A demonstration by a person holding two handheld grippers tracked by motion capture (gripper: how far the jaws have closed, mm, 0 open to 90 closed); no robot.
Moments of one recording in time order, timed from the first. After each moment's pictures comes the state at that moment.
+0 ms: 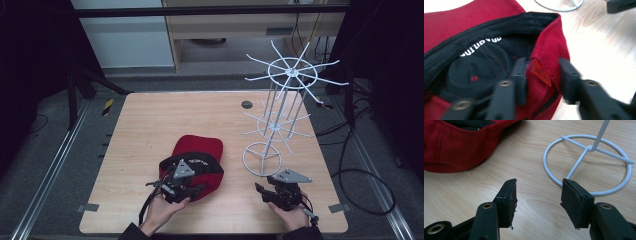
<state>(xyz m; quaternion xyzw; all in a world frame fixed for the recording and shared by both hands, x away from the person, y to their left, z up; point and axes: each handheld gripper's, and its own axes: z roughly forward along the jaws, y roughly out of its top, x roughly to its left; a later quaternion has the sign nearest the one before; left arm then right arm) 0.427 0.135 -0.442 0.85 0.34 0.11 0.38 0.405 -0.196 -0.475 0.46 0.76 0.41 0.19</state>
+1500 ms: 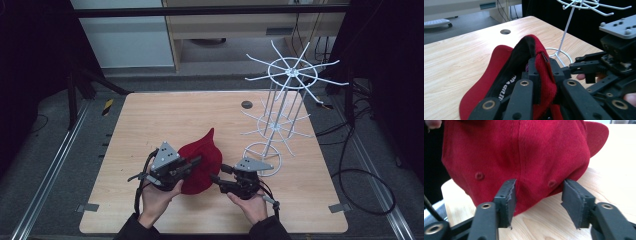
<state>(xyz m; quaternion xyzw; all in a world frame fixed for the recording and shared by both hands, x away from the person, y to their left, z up) 0.417 0.144 -0.363 0.77 0.34 0.18 0.51 0.430 -0.092 -0.447 0.37 0.74 0.55 0.10</state>
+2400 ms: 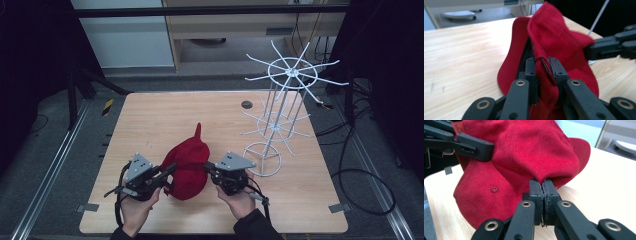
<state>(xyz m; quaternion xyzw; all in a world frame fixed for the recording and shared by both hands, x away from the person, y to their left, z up) 0.400 0.207 -0.394 0.73 0.41 0.22 0.50 0.421 -0.052 -0.402 0.31 0.78 0.51 0.20</state>
